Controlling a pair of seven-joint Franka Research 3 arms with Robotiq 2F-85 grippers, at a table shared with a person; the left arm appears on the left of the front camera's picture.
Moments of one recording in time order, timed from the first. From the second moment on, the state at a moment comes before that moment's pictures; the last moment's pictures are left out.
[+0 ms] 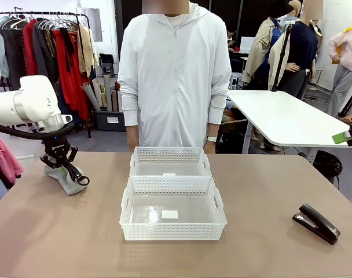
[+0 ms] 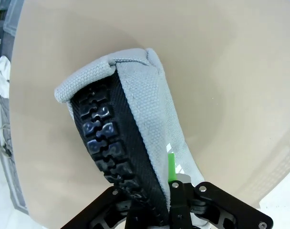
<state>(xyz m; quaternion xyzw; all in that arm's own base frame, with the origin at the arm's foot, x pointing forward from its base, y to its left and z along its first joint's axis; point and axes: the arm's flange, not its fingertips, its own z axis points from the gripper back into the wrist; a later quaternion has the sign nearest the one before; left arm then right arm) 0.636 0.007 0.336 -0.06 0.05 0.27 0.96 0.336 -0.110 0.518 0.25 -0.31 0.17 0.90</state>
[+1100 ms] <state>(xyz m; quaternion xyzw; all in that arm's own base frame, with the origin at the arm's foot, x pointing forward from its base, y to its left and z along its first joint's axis) 0.617 -0.002 0.412 0.02 0.11 0.10 0.99 0.336 -0.110 0.518 0.25 -0.31 0.17 0.90</state>
